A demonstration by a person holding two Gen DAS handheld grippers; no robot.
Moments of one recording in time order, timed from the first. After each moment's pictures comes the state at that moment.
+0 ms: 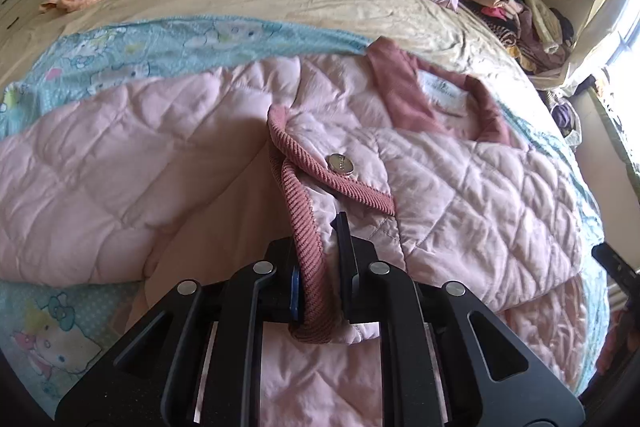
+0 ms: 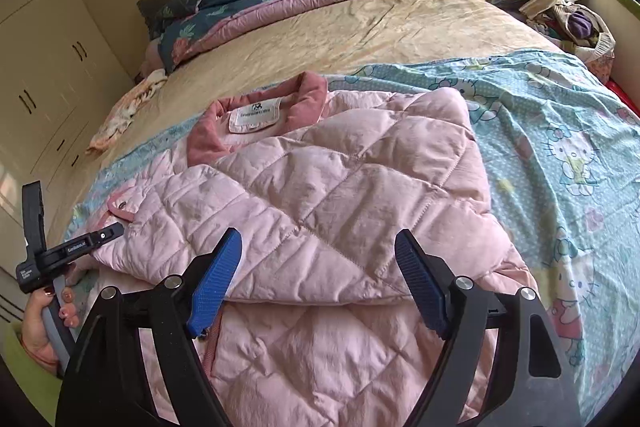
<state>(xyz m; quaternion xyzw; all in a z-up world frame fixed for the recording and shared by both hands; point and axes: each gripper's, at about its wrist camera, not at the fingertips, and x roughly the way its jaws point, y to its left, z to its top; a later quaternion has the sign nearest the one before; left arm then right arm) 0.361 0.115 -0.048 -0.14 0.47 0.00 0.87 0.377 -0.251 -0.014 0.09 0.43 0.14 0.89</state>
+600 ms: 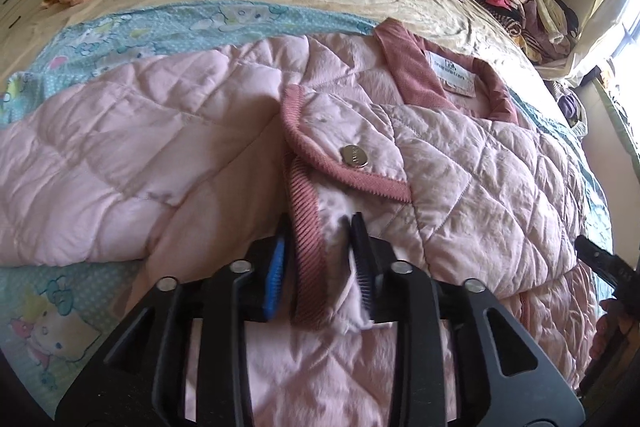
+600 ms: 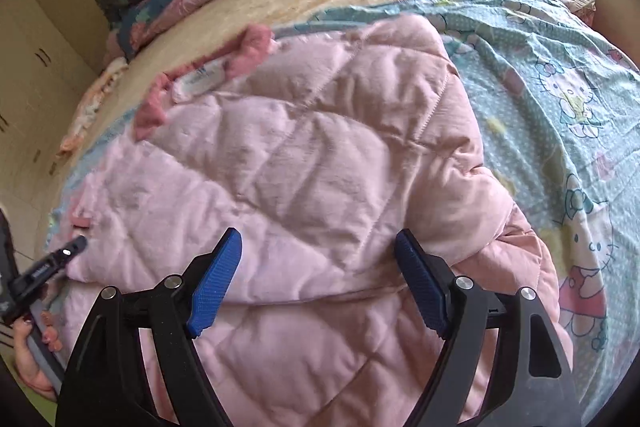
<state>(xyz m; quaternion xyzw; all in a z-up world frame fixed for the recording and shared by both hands) 0.347 0.117 -0.052 -0.13 0.48 0.01 0.87 0.381 -0.266 -0.049 0.14 0.48 0.11 0.86</state>
